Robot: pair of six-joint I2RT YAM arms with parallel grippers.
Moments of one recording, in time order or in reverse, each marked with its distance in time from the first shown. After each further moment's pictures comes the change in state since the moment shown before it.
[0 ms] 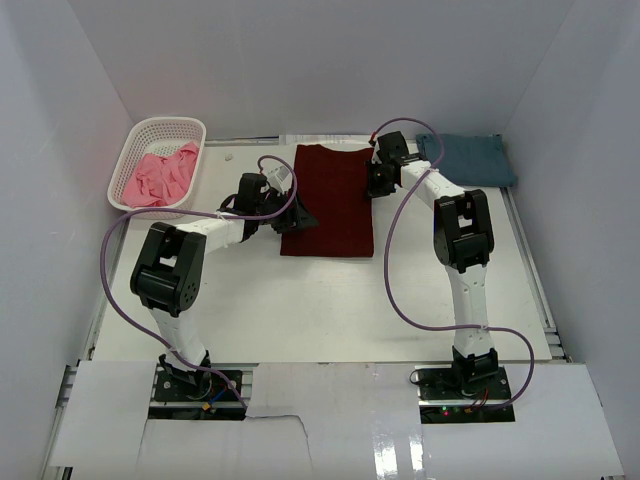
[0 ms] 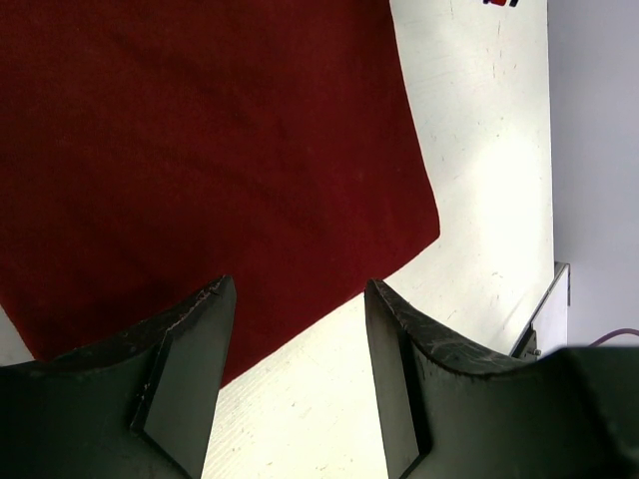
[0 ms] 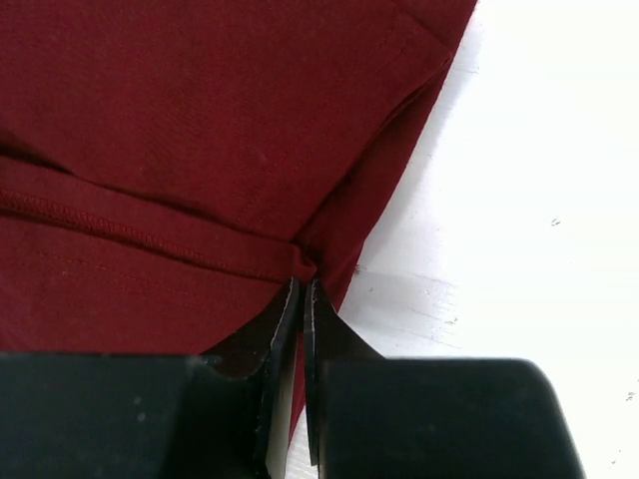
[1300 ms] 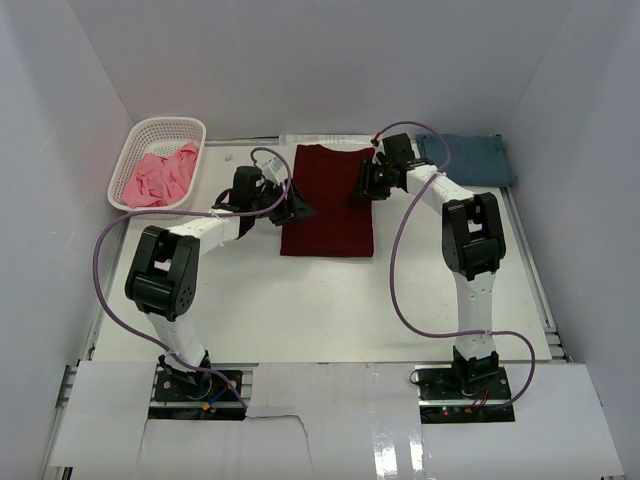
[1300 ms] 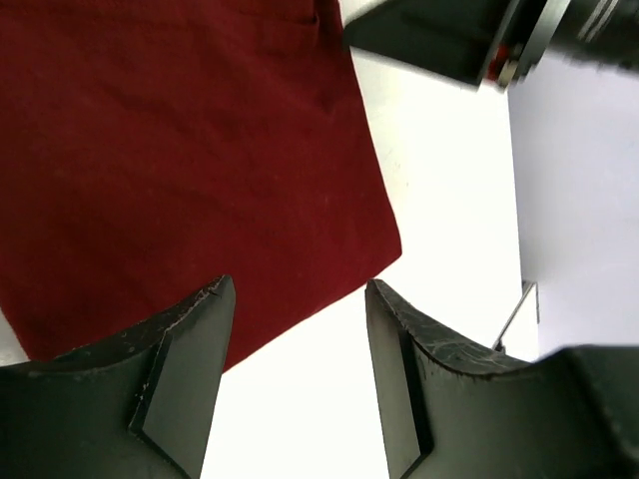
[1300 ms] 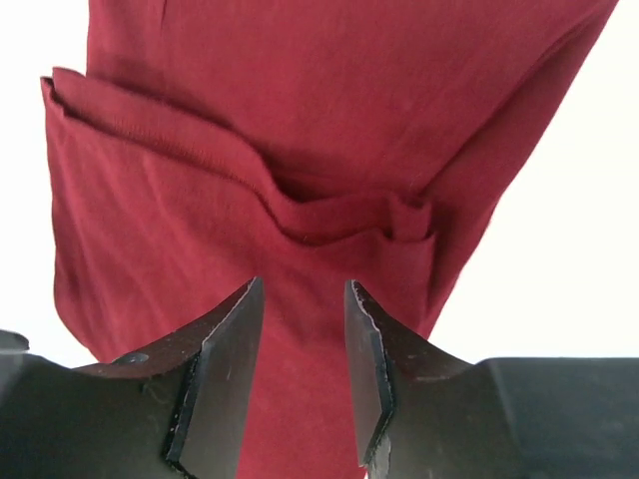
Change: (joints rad) left arm 0.025 -0.042 0.027 0.001 -0.003 -0.066; right arm 0.000 -0.129 -0.168 0.111 -0.216 0.166
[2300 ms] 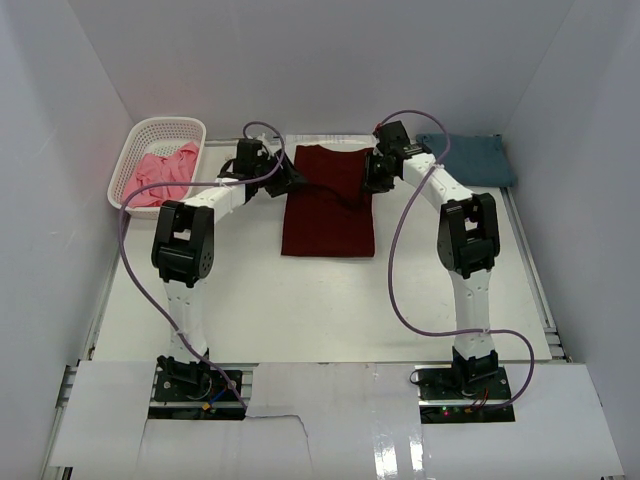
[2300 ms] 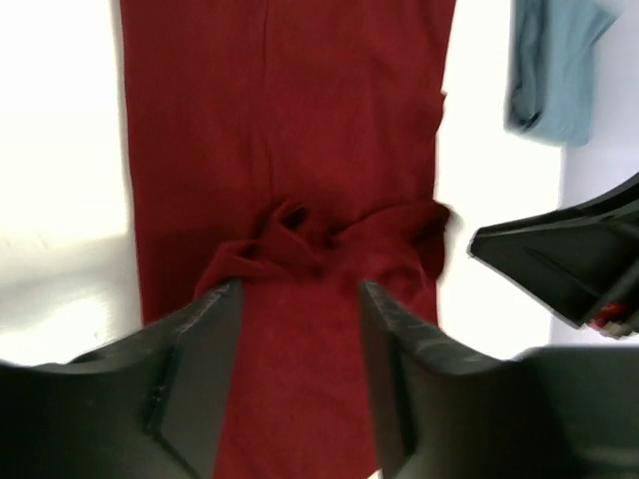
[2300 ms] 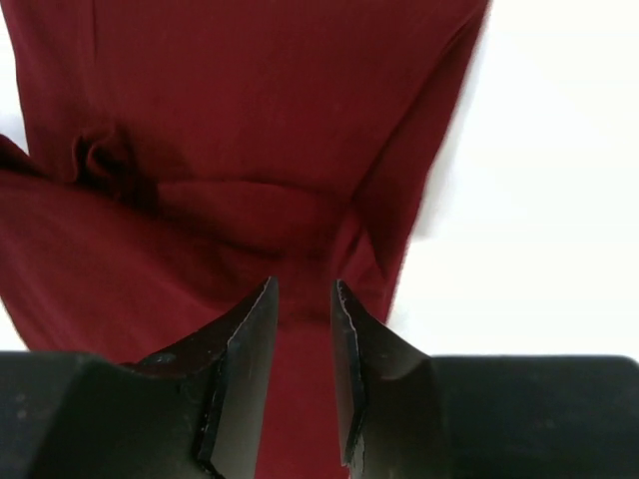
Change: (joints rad) left arm 0.065 0.327 0.439 -0.167 -0.158 -0.031; right arm 0.025 0.043 0.208 -0.255 0.203 -0.007
